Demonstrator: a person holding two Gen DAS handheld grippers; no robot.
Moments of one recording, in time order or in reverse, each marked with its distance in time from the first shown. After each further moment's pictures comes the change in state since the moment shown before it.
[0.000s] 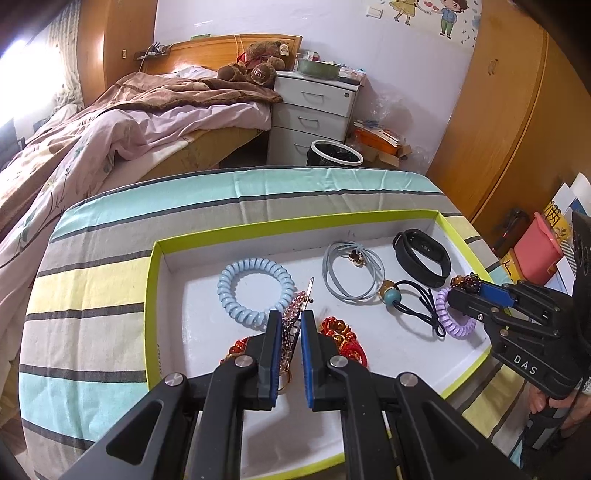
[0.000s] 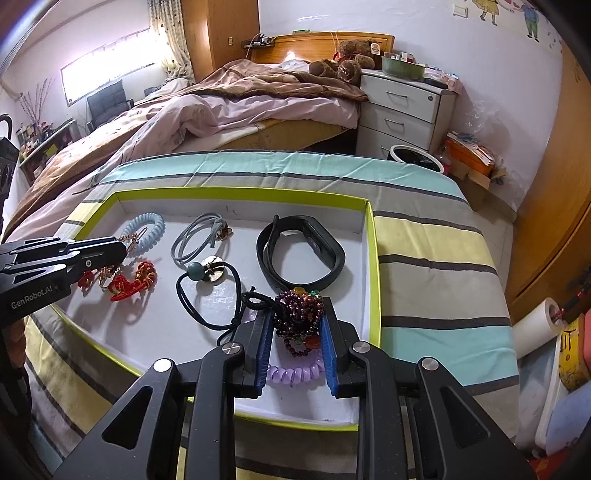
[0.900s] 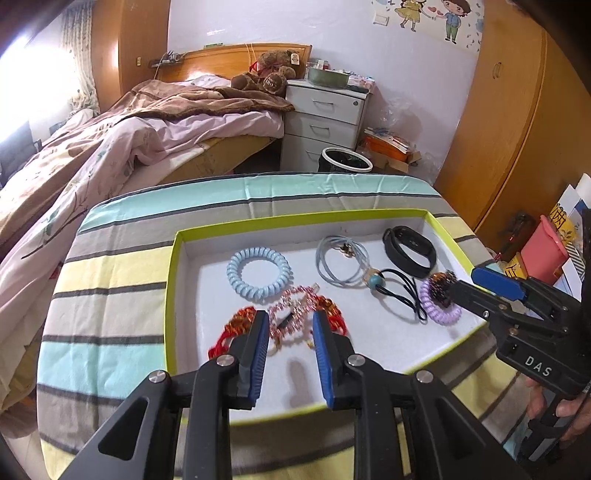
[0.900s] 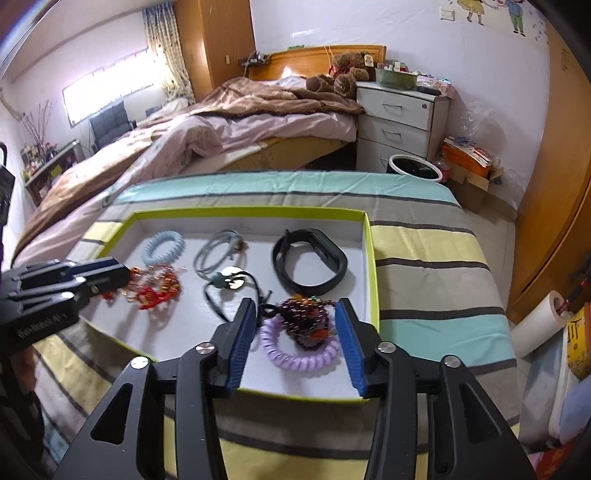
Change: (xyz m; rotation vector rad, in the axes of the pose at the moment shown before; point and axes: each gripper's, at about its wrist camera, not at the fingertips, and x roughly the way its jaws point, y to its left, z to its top) left arm -0.041 -0.019 -0.021 -0.015 -0.040 0.071; right arm -0.033 0.006 -0.008 0.059 -0.085 0.045
